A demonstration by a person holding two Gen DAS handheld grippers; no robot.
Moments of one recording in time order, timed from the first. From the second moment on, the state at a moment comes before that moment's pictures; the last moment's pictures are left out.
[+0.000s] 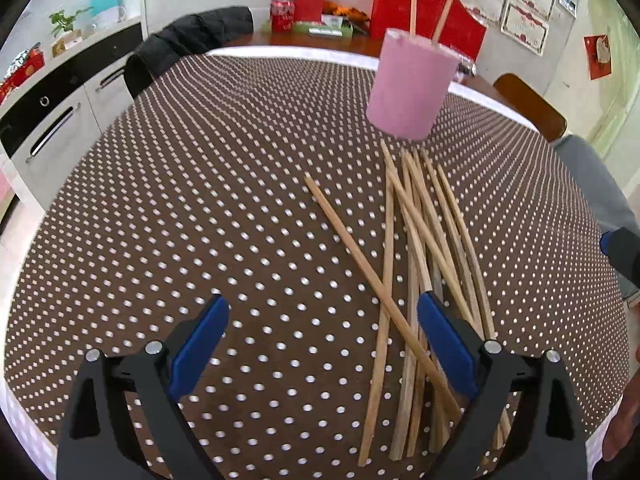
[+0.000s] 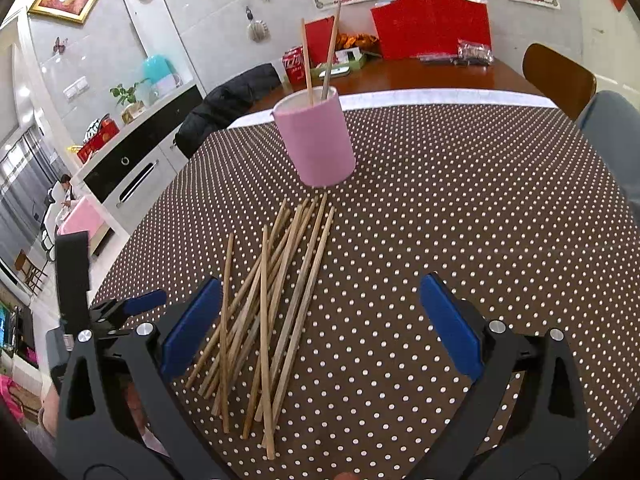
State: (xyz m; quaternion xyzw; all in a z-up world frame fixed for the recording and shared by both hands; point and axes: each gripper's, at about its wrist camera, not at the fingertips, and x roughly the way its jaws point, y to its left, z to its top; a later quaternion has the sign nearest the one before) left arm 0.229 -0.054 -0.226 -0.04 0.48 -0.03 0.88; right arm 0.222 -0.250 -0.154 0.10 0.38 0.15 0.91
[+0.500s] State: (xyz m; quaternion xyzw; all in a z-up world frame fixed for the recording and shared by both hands) left arm 0.230 -0.040 -0.225 -0.03 0.48 -0.09 0.87; right arm 0.230 -0.219 -0.183 0.05 0.44 0.19 0.88
